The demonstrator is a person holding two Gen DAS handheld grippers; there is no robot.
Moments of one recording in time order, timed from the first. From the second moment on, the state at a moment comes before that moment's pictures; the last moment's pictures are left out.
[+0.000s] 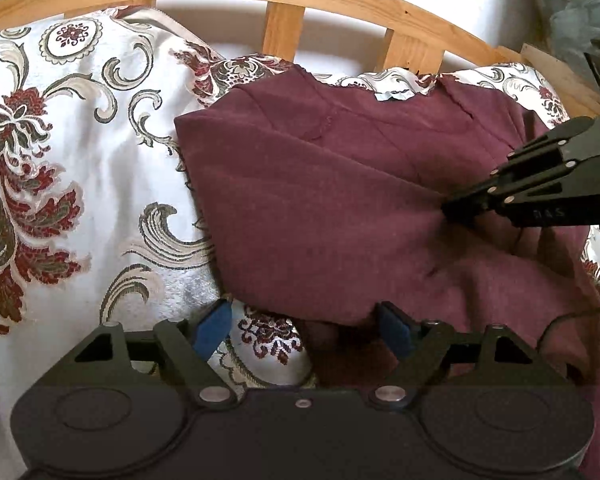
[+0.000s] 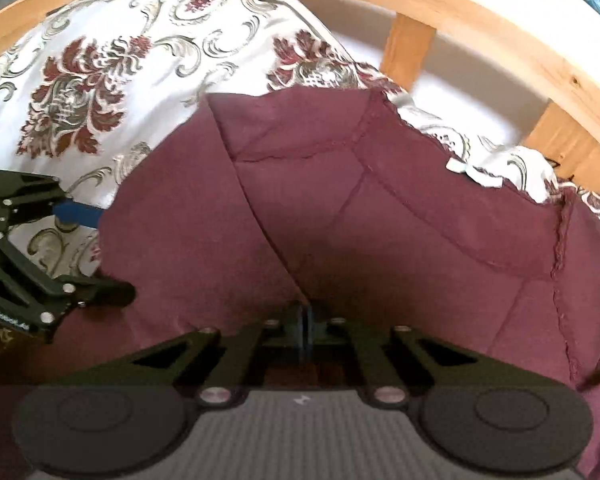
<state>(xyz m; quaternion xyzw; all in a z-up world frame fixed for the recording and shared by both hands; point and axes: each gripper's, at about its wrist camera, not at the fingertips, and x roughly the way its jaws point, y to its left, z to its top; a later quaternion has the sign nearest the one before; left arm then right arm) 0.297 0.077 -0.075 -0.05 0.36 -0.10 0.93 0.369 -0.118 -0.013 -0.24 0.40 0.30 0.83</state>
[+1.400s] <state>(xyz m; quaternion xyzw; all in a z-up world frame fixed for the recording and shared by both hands) 0.175 0.054 0.009 0.02 0.35 -0.08 0.93 0.124 -0.281 -0.020 -0.21 0.37 0.23 0.87</state>
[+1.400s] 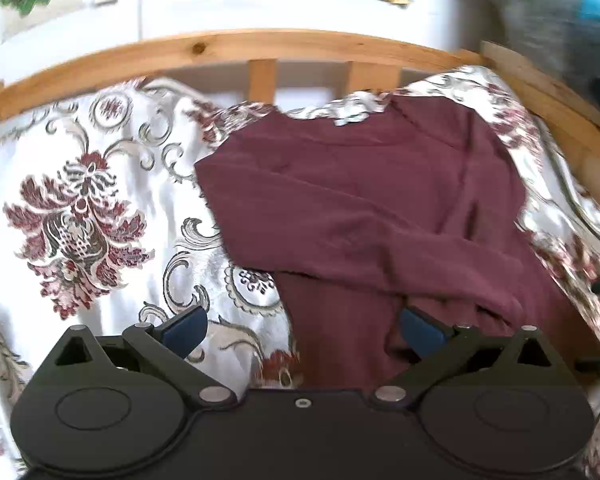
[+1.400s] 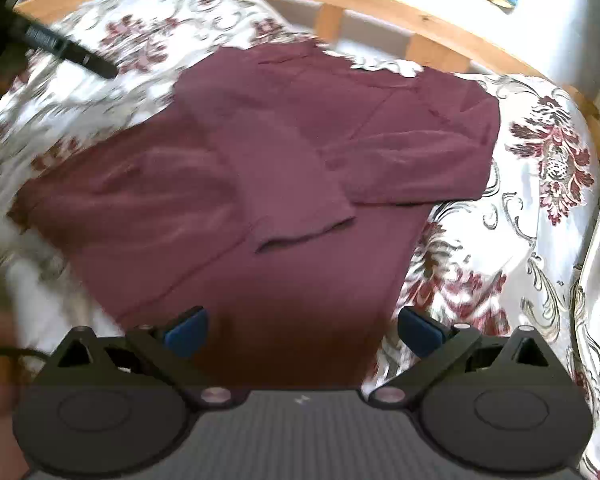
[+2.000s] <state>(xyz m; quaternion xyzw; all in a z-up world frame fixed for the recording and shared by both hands) 0.087 -0.005 -0.048 0.20 0.39 -0.25 0.86 0.100 -0.292 -0.028 -0.18 0.43 0.21 0.86</state>
